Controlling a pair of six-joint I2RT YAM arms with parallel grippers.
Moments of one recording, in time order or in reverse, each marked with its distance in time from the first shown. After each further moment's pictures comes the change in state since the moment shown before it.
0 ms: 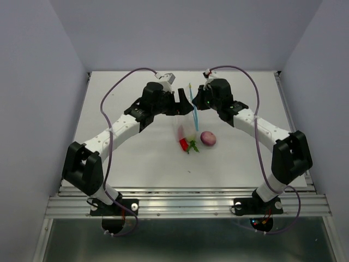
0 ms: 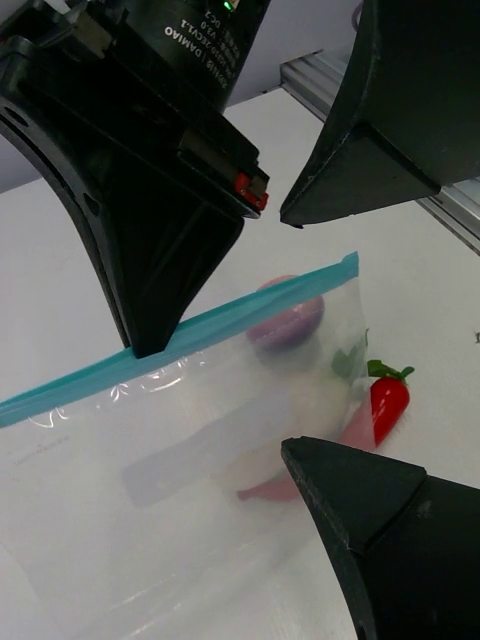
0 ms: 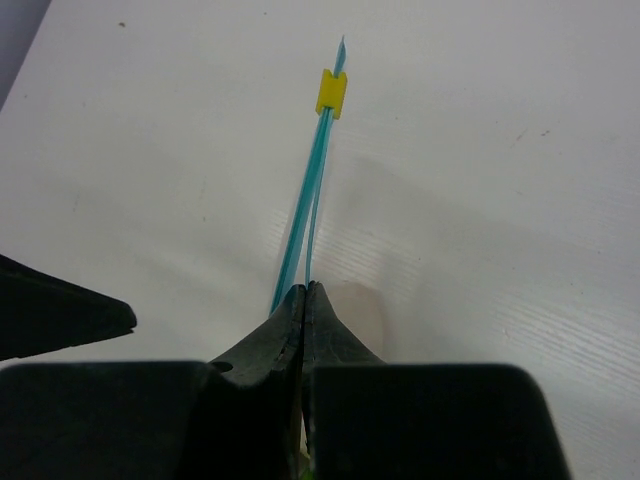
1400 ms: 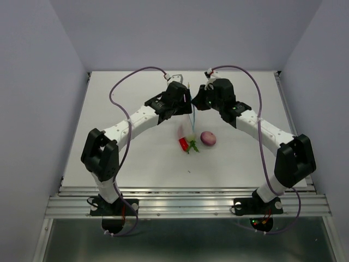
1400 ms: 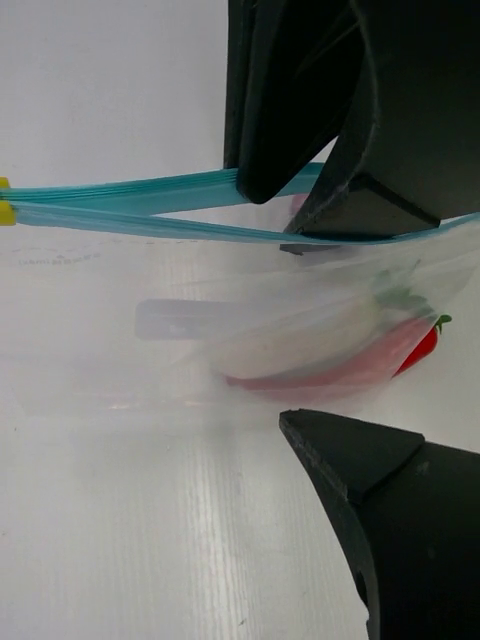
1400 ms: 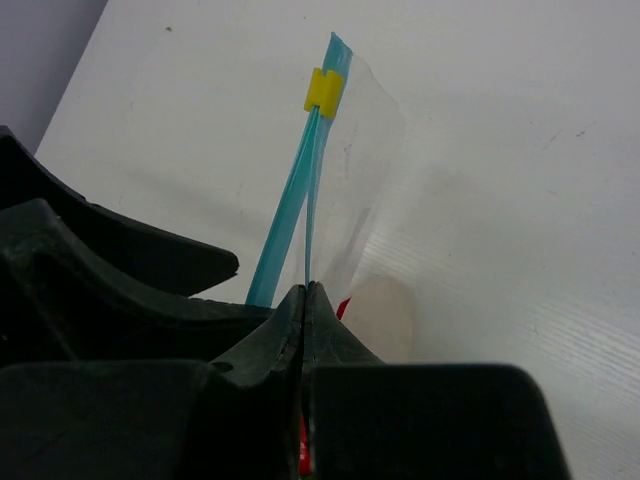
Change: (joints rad) left arm -0.143 0.254 0.296 -0.322 -0.493 -0.048; right arm 0.000 -0.048 -0.017 0.000 -0.059 0.041
